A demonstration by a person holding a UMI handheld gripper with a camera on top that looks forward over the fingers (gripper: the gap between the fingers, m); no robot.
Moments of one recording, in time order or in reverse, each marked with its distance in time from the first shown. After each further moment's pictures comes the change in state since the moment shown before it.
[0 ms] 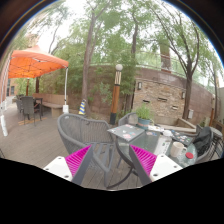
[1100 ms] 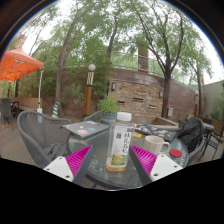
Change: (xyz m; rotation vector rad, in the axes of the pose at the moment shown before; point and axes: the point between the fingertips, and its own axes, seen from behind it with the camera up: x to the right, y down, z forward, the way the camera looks) arm 0.222 0.087 0.102 0.048 0.249 0.047
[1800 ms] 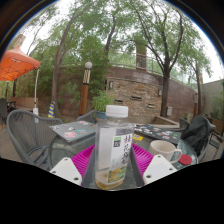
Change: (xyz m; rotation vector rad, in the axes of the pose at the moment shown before) arm 0.021 0.011 0.119 -0.002 0.021 0.008
